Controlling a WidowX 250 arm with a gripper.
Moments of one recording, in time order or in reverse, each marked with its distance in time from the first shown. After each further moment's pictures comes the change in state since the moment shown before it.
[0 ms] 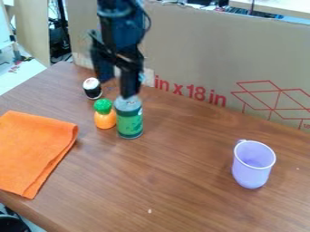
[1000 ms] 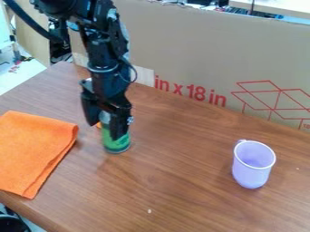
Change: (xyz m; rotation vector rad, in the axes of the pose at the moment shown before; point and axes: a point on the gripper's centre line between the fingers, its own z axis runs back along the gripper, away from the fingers) arm -0.012 0.006 -0.078 -0.040 0.020 0.079
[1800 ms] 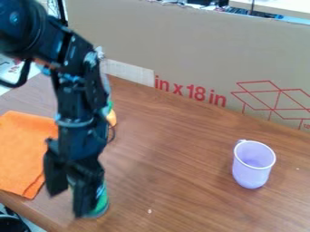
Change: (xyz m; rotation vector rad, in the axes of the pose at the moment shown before) arm -0.105 -0.055 -0.009 -0.094 0.251 -0.017
